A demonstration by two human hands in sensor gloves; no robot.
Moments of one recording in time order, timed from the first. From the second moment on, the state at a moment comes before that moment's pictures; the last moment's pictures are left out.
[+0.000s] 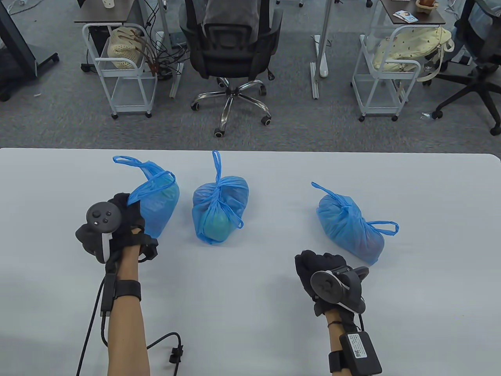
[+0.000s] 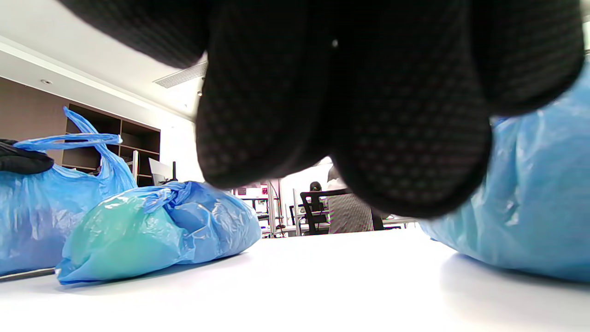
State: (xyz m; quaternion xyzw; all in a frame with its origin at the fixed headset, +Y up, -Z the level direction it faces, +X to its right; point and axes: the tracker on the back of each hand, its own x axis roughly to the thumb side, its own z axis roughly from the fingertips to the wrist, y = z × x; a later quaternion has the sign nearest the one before) left_hand -0.344 -0.701 -0.400 0.20 0.23 0.31 0.90; right_hand 0.153 -0.719 -0.298 0.14 -0.26 0.95 0.12
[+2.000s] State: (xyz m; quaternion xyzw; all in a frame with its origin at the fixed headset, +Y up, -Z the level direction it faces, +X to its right) left_hand -0.143 -0.716 -0.267 0.14 -0.18 0.53 0.82; right_hand 0.144 -0.732 -0.312 0.17 0.00 0.81 0.56
